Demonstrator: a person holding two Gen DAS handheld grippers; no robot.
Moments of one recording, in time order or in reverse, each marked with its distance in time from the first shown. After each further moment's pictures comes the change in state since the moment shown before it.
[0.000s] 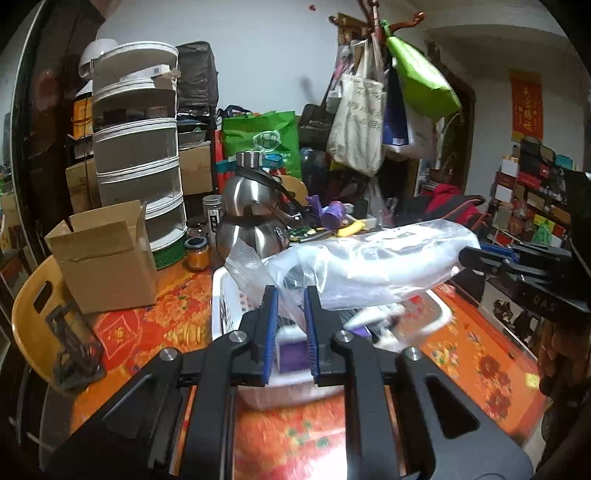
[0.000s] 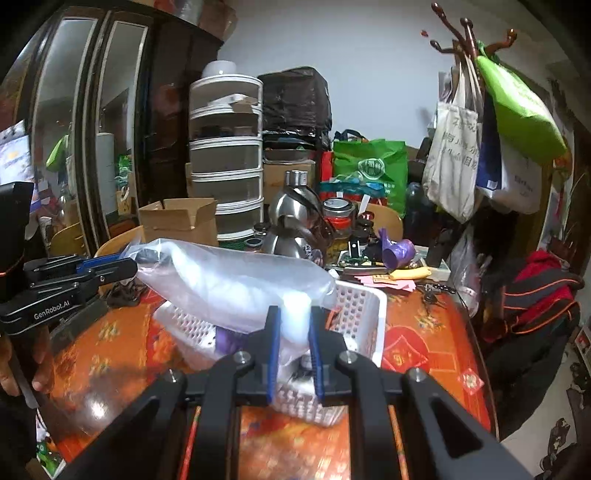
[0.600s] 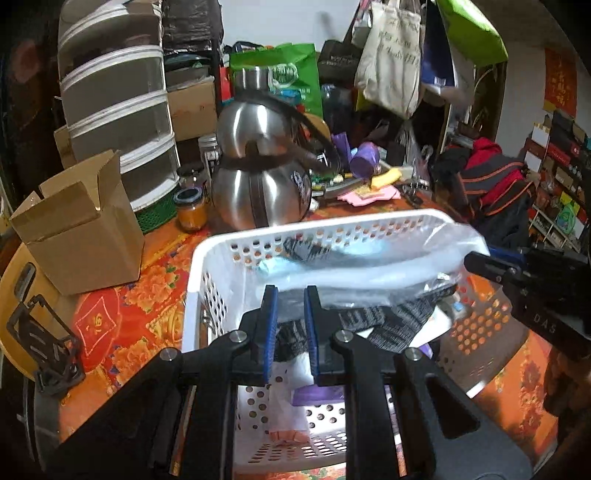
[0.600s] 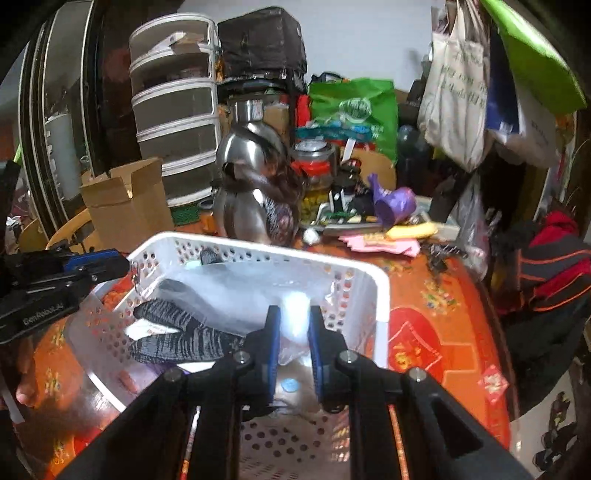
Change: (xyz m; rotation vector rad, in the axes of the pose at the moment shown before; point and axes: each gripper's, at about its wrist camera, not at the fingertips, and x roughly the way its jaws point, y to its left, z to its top) left arm 0.156 0.009 -0.004 -0.006 0.242 0.067; right arm 0.142 -0.048 -0.012 0.063 0.211 -0.030
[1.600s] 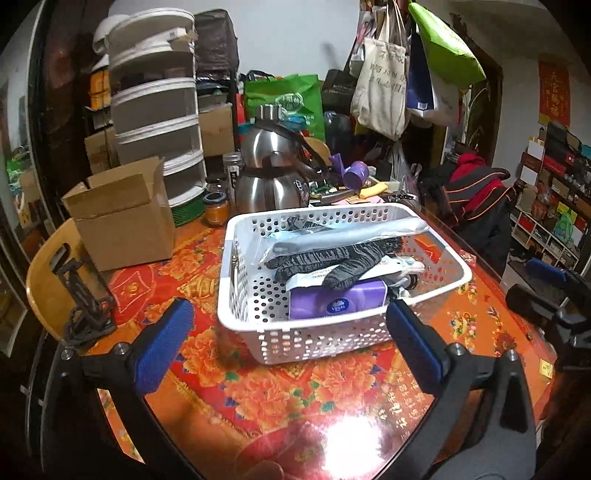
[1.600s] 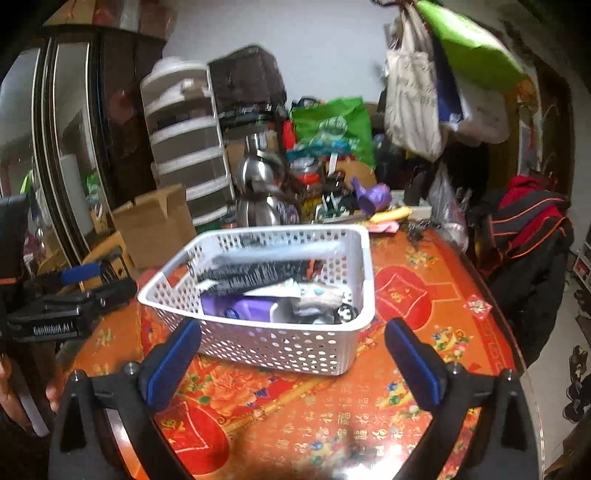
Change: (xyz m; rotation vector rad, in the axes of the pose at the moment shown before) left arm -0.143 -0.012 -0.085 -0.025 -0.127 0.036; right arm -0.141 0.033 -0.083 0.147 -0.143 -0.017
